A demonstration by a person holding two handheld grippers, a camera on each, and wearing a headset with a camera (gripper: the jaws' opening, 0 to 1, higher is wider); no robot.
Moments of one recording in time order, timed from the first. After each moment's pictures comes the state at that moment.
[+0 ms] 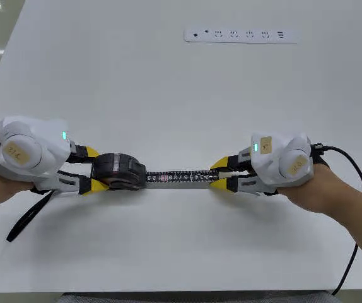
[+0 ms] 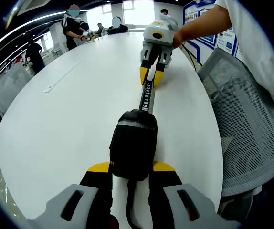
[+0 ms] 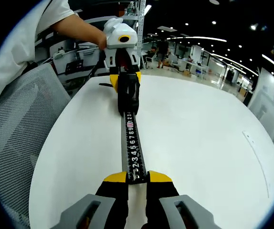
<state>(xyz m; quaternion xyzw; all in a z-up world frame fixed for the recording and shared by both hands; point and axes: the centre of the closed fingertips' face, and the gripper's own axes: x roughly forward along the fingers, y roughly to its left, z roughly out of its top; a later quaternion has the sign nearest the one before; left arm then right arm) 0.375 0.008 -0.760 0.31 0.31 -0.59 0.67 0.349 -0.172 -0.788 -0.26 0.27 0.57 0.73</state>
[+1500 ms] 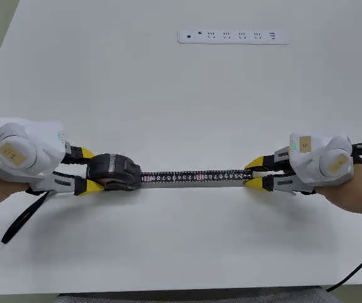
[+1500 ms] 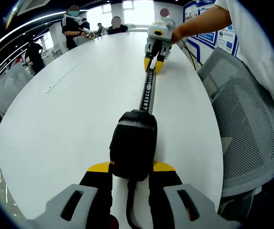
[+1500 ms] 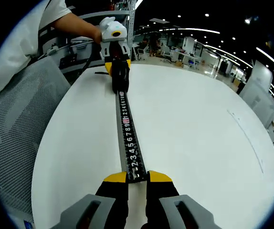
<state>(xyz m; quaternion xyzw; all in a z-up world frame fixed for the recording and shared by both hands) 0.374 0.008 -0.761 0.32 0.31 -0.59 0.67 0.338 -0.248 -0.786 -0.27 0.31 0.53 0.74</state>
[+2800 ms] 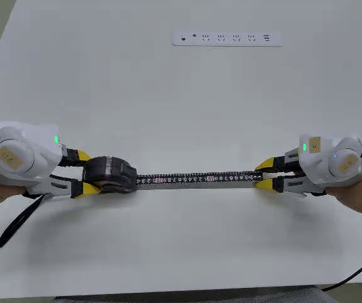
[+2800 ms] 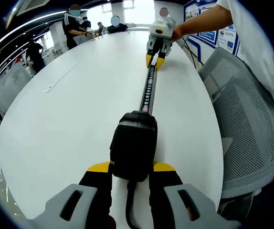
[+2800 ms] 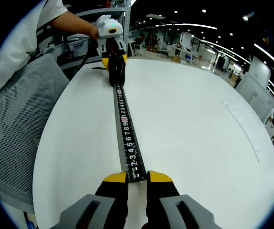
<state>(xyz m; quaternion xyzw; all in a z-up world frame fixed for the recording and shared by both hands) 0.373 0.005 -0.760 0.32 0.31 -0.59 0.68 0.334 -0.272 -0.789 -0.28 0.33 0.51 0.74</state>
